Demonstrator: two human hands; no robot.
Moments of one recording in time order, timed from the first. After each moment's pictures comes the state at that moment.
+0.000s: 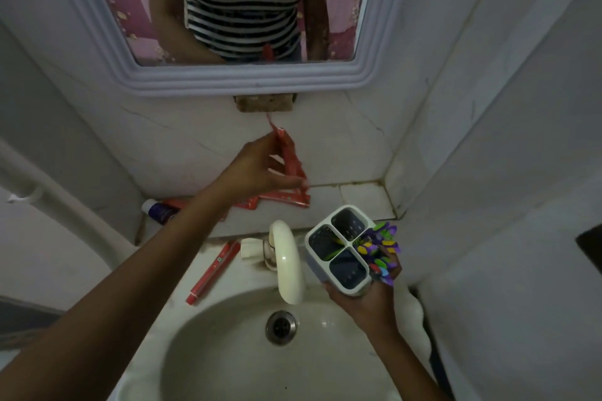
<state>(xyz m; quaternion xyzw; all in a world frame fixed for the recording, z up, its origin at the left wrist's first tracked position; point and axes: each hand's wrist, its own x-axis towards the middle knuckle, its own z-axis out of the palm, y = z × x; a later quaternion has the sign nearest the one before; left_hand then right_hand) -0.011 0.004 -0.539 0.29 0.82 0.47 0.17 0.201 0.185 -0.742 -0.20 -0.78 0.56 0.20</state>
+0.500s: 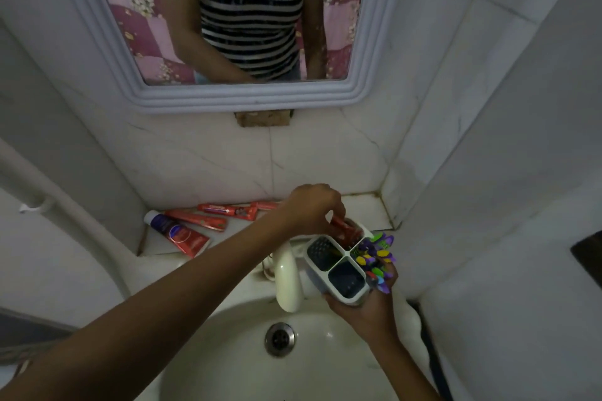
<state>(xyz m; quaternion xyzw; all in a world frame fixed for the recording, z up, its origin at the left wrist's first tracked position) 0.011 0.083 -0.590 0.51 0.85 0.09 0.06 0.200 0.196 -0.746 -0.19 -0.79 0.54 0.19</state>
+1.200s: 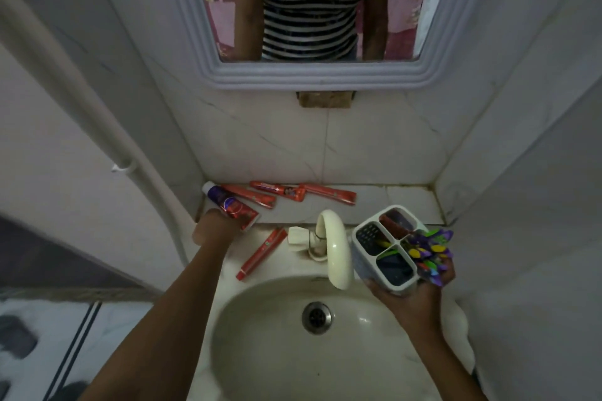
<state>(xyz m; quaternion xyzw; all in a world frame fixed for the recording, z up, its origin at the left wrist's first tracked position) 0.000 -0.145 -0.693 -0.24 0.92 0.28 0.16 0.202 0.190 -0.750 -0.15 -0.82 0.50 0.24</state>
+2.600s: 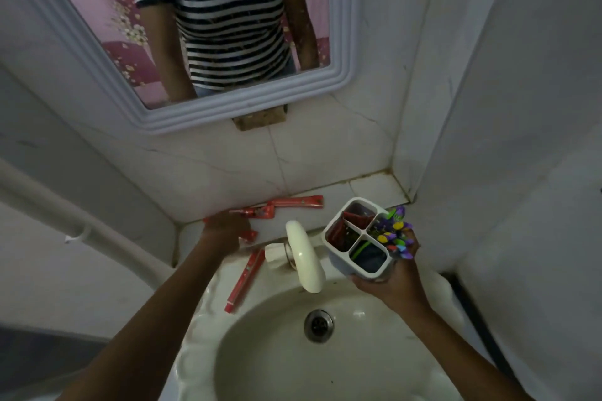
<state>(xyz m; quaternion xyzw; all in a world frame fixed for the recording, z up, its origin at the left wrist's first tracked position) -0.029 -0.083 -0.641 0.27 0.94 -0.08 0.18 0.201 0.193 -0.740 -0.19 -0.76 0.60 0.16</state>
